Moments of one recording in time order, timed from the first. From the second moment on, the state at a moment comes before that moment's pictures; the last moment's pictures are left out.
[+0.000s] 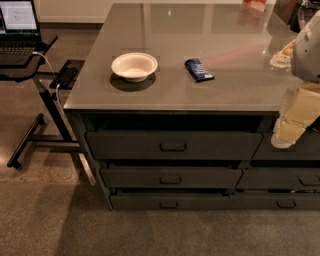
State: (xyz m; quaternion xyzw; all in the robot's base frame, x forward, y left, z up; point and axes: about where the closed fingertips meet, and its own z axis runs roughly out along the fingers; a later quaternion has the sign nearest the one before) arm 0.438 -0.217 0.976 -0.60 0.78 -0.03 0.16
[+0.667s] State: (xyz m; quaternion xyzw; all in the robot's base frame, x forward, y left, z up) arm 0.434 -0.218 0.951 -0.61 0.78 -0.04 0.16
